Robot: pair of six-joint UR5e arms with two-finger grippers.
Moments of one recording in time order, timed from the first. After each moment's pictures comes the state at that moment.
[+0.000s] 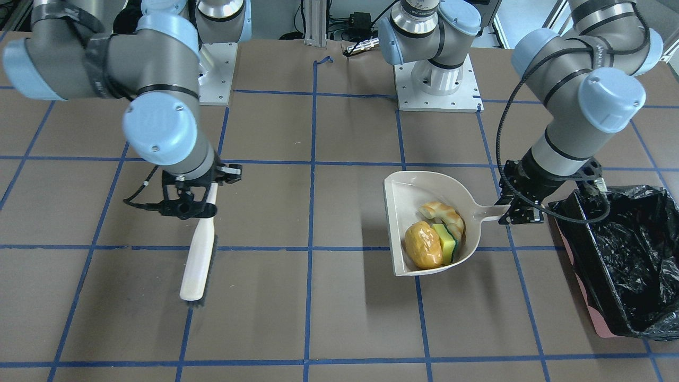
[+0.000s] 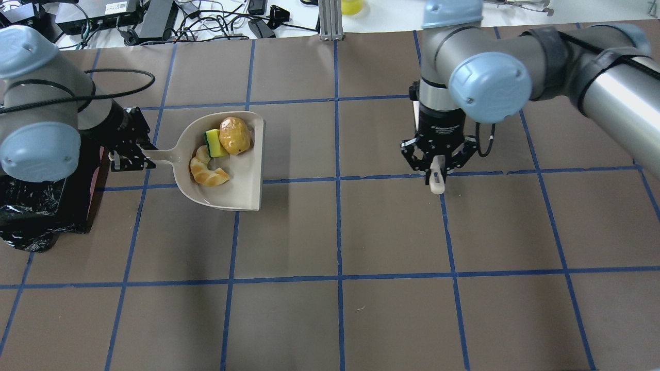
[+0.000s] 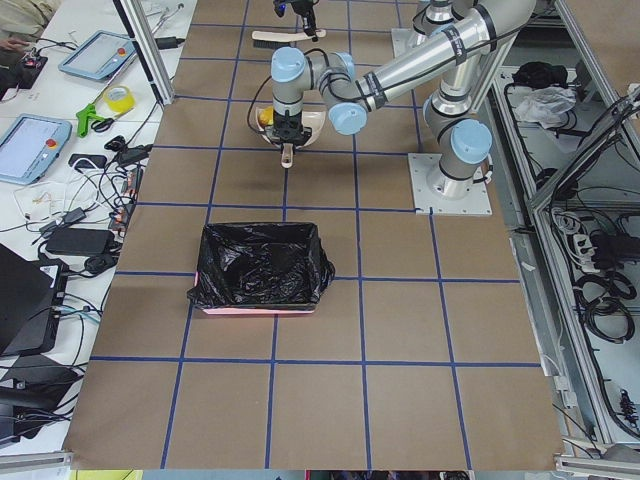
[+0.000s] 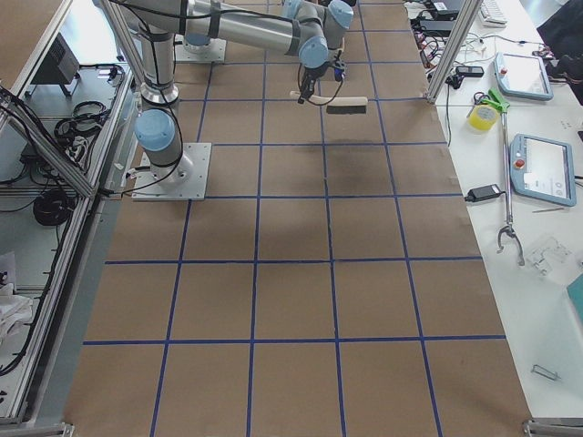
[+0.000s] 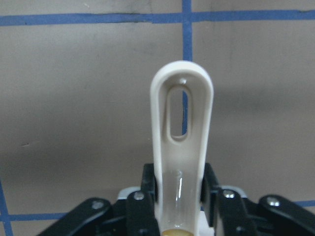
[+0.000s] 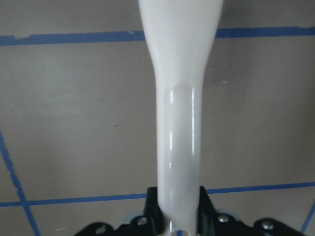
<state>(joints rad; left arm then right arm) -1.27 -1.70 -1.82 -1.15 1.52 -1.29 1.62 -1.30 1.64 -1.56 -1.61 0.07</state>
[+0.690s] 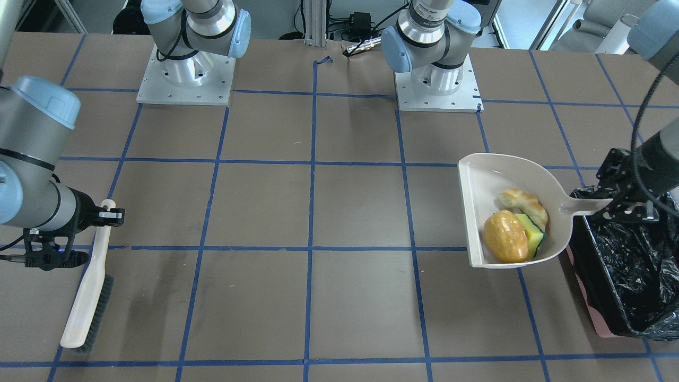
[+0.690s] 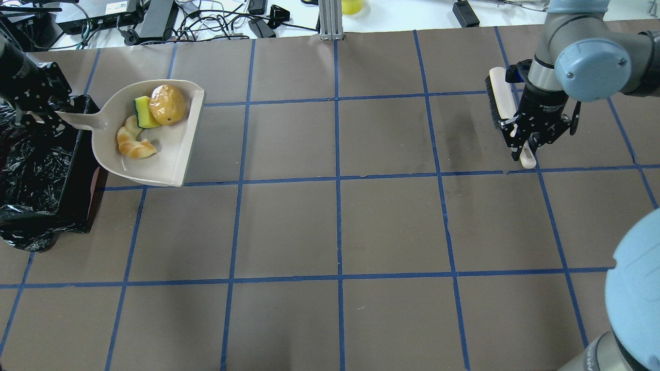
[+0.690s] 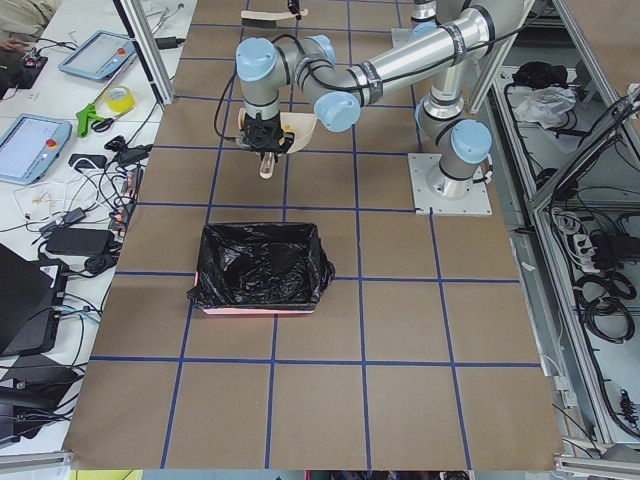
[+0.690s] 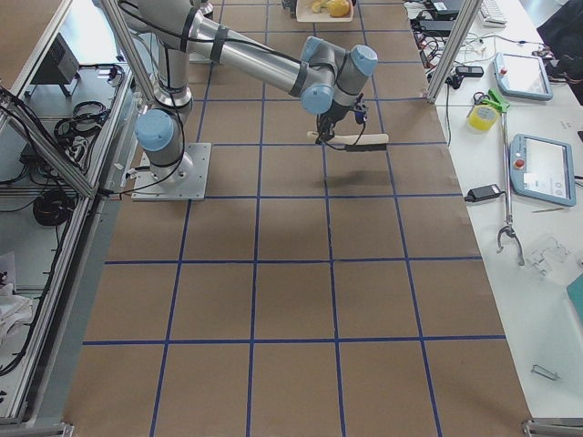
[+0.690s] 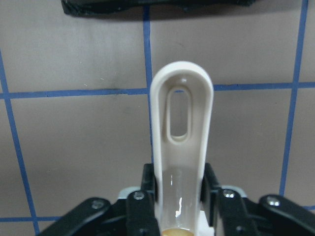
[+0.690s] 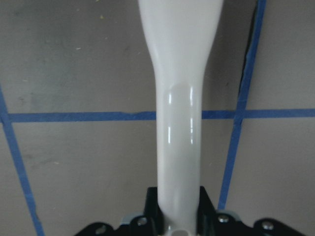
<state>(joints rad) -1.08 -1.78 -1.52 -1.42 1.53 -0.99 1.31 -1.18 1.63 -1.74 -1.70 -0.26</state>
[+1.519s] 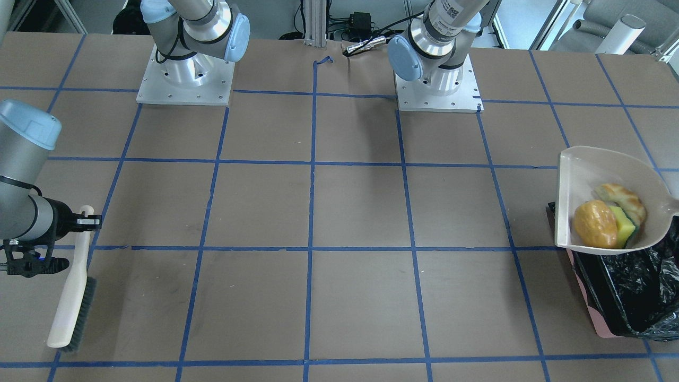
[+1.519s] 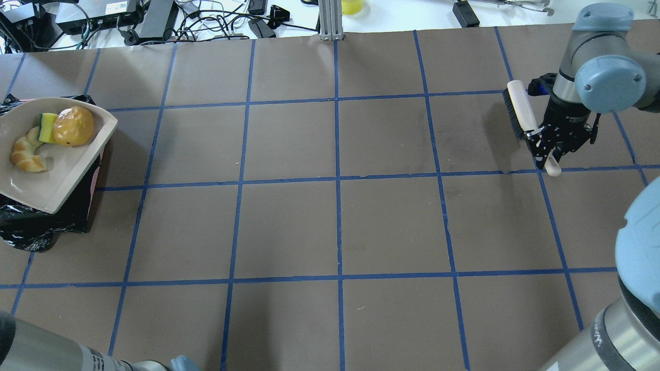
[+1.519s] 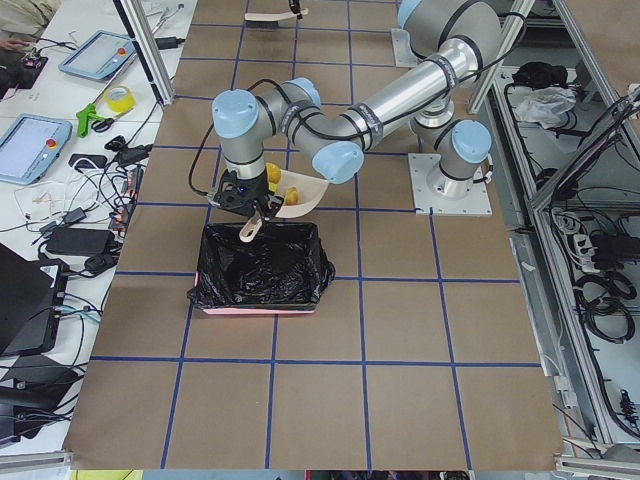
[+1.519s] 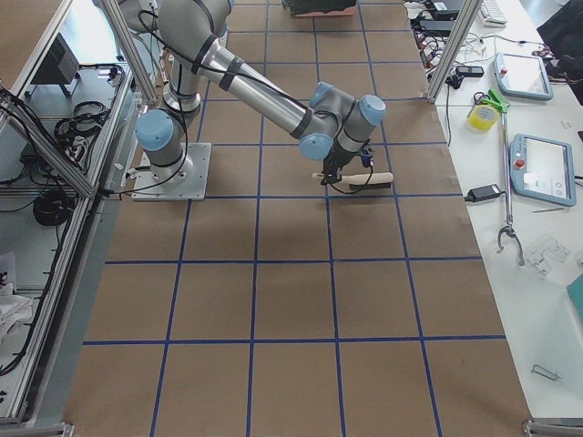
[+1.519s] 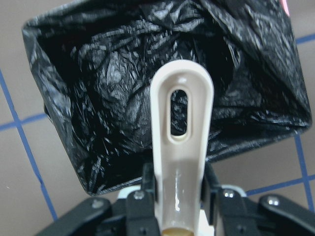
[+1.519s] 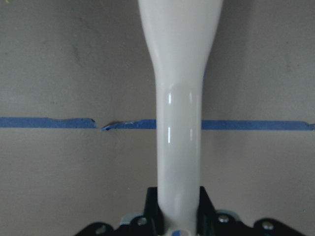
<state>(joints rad) -0.89 -1.96 -1.28 -1.42 1.66 -0.55 1.24 -1.13 1.65 -1.79 -1.75 -0.35</state>
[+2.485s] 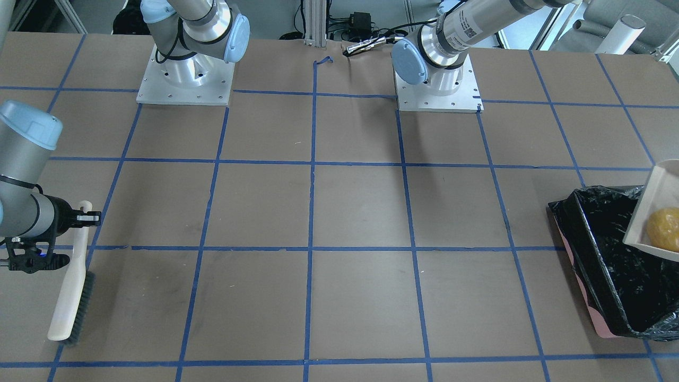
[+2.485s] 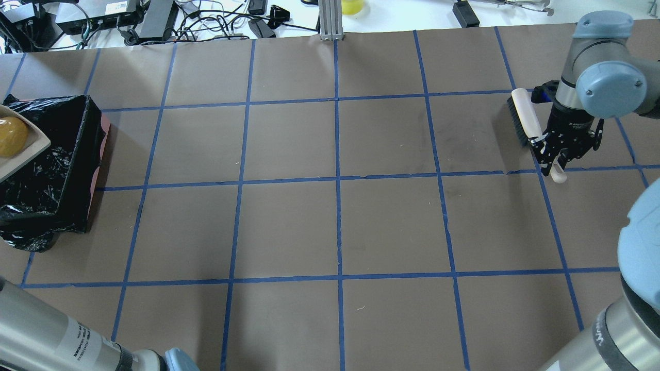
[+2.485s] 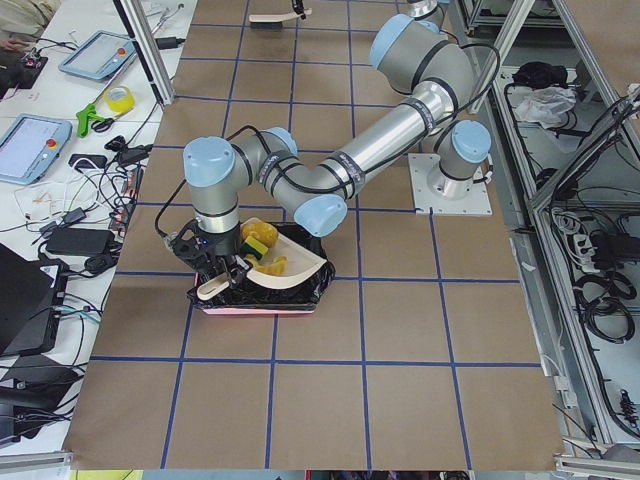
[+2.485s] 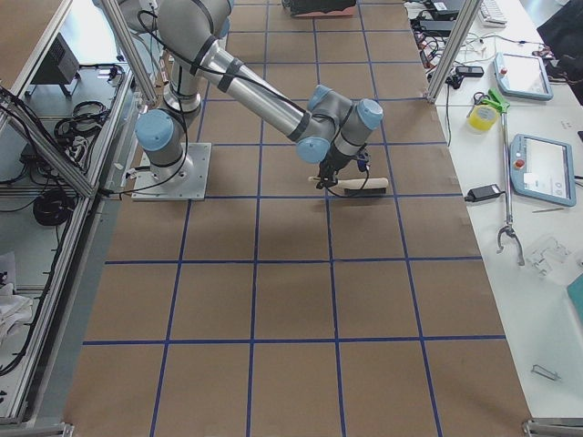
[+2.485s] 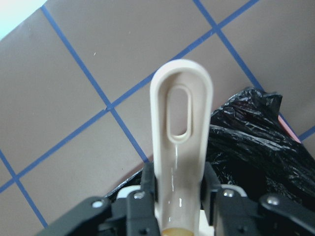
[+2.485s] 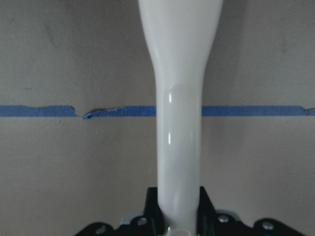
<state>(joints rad) -0.82 -2.16 -1.03 -1.25 1.73 -0.13 1.23 -1.13 1.67 -1.79 -1.78 -0.35</state>
